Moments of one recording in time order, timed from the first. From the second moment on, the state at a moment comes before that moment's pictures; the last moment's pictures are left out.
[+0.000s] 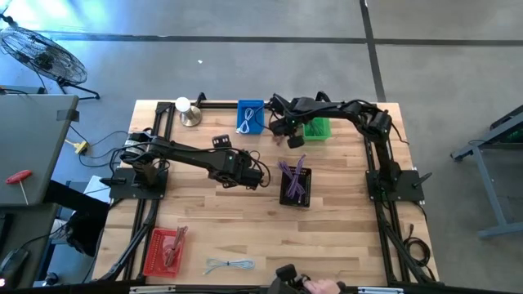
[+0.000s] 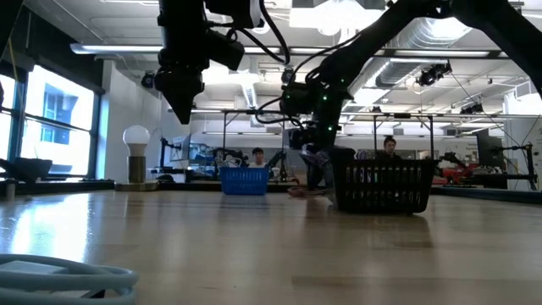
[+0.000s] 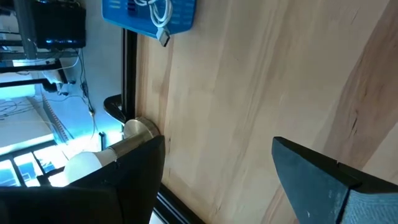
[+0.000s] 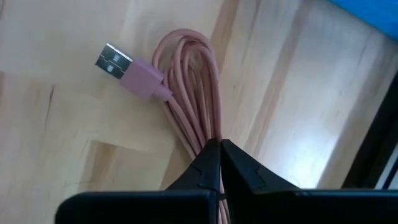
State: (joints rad) left arm -0.12 1.82 1.51 -1.41 -0.69 -0.43; right arm -0.54 2.09 1.49 -0.66 0.06 -0.89
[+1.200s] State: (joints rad) left arm -0.14 1.83 1.50 -1.34 -0.94 -0.65; right arm -0.35 1.47 1.49 -0.73 0.19 -0.71
